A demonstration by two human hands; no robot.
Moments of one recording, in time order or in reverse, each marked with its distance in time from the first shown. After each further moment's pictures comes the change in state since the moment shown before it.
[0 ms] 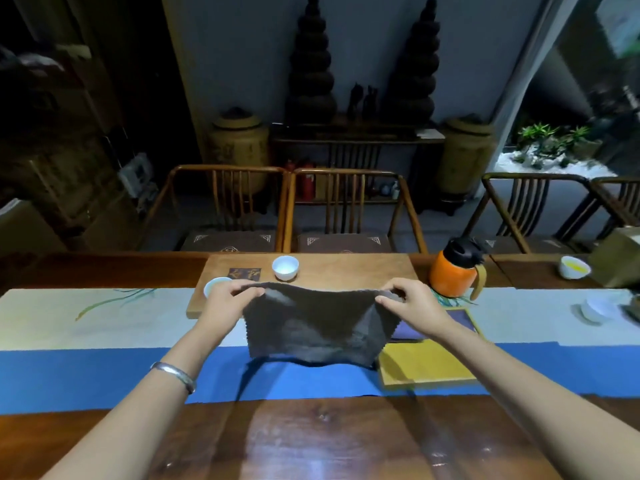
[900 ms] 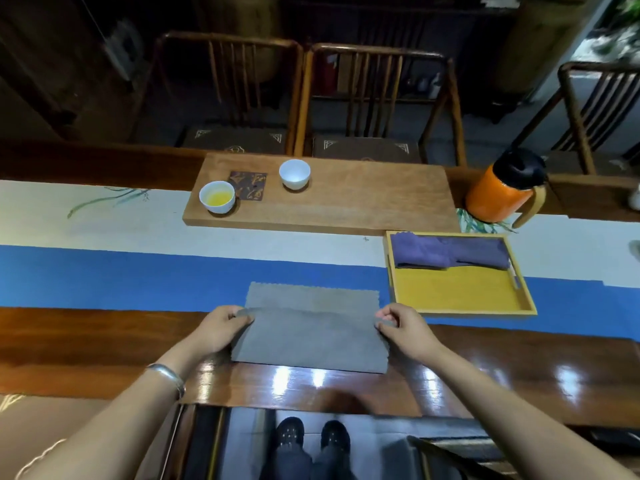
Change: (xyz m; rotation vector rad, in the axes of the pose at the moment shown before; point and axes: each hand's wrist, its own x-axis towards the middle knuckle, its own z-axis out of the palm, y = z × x) left_hand -0.068 -0.174 0.021 0.130 -0.284 -0.520; right_hand -0.077 0.090 0.154 0.275 -0.308 0.393
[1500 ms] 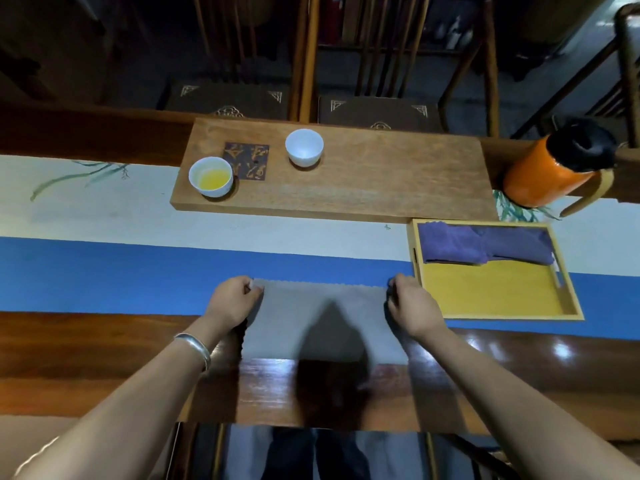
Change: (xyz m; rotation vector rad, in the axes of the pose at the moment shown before) left_hand 0.099 -0.010 -0.006 0.445 0.160 0.006; right_hand 0.083 -0.002 0.030 -0.600 0.075 0.035
